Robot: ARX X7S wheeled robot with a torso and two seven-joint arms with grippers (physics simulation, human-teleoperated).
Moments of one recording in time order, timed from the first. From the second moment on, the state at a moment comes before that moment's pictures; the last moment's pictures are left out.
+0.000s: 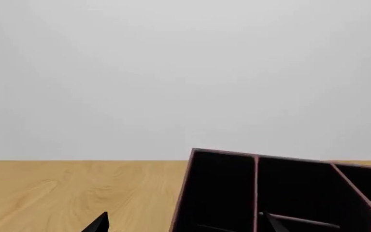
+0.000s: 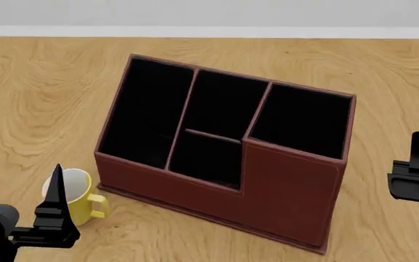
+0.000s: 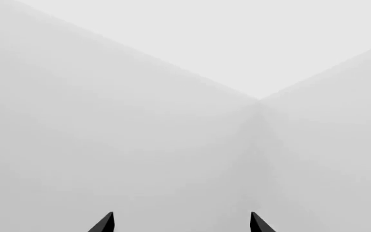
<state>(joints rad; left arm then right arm) -0.20 -0.33 0.17 0.41 -0.36 -0.33 -0.28 -0.40 1.57 0.79 -1.05 1.17 0.23 1.22</state>
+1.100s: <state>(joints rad) -0.20 -0.34 0.19 0.41 -0.34 -0.30 -0.30 -0.39 1.56 0.74 -1.05 1.14 0.20 1.21</state>
